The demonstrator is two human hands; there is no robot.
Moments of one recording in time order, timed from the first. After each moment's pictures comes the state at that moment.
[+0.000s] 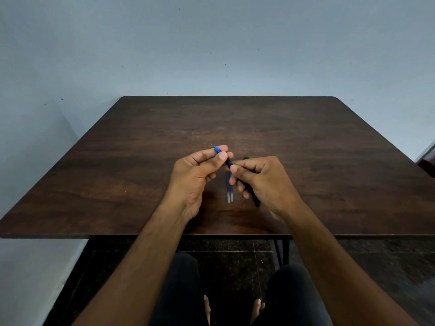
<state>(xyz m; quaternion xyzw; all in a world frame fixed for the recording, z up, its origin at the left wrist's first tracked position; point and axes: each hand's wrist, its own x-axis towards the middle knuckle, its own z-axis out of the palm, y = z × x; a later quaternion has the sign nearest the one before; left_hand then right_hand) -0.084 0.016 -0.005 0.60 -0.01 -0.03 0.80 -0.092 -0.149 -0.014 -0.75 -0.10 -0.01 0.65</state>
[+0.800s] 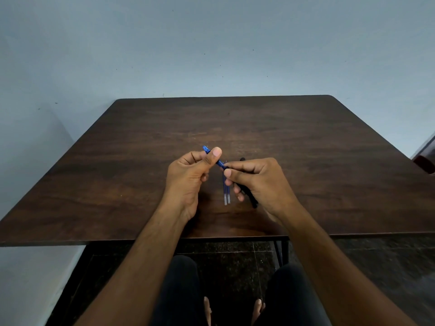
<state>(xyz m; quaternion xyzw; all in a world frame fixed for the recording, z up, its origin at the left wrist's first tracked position) -0.075 0.011 -0.010 0.58 0.03 0.02 0.81 -0.092 -0.150 -0.017 -0.71 -0.09 -0.01 0.69</state>
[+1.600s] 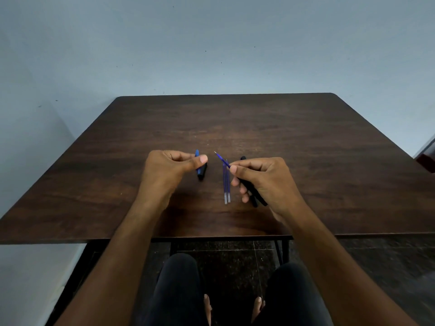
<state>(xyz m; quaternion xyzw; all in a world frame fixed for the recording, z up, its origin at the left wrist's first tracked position) -0.071 0.046 0.007 0.79 0.09 0.08 0.60 -0.092 -0.156 -0.017 -0.71 -0.05 -0.01 0.71</state>
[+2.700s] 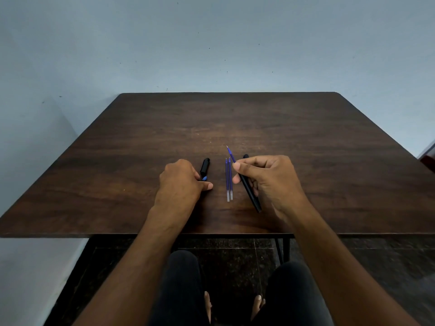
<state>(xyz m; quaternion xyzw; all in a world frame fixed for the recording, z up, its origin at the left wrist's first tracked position) -0.074 0.025 0.005 0.95 0.14 -0.04 0.27 -0.094 -0.156 -0.013 -0.73 -0.02 -0.03 0.69</state>
